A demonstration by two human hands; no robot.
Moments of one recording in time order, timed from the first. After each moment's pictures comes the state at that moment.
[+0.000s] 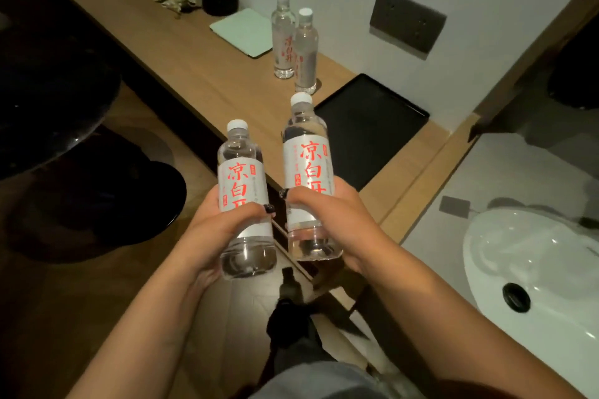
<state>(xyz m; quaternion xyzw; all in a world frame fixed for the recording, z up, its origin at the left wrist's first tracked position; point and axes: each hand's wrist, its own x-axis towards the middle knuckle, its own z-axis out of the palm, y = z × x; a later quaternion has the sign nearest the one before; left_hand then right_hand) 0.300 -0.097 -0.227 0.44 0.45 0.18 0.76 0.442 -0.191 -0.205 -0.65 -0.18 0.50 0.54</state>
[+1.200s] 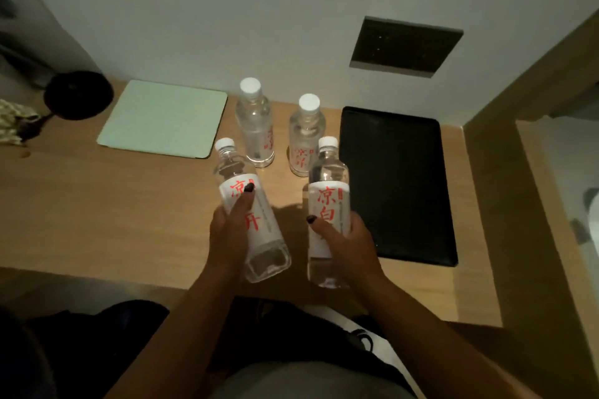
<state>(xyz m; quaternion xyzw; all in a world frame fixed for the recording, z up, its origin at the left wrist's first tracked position) 0.489 0.303 -0.290 0.56 0.43 -0.01 0.71 0.517 0.138 -0.277 -0.73 0.19 0.28 0.59</state>
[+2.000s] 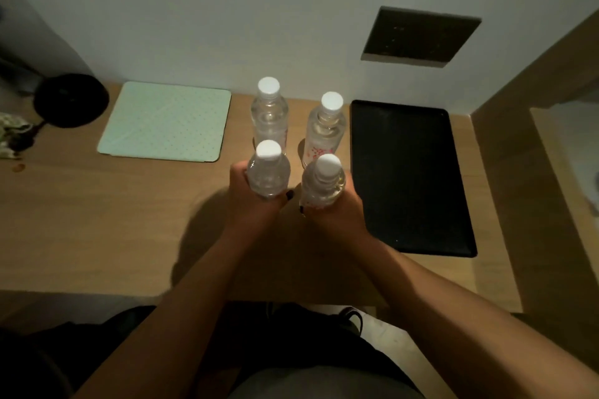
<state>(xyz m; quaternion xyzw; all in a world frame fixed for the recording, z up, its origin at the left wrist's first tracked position) 0.533 0.343 -0.315 0.79 0.26 0.03 0.55 0.557 0.191 -0.332 -0.87 0.02 0.10 0.49</state>
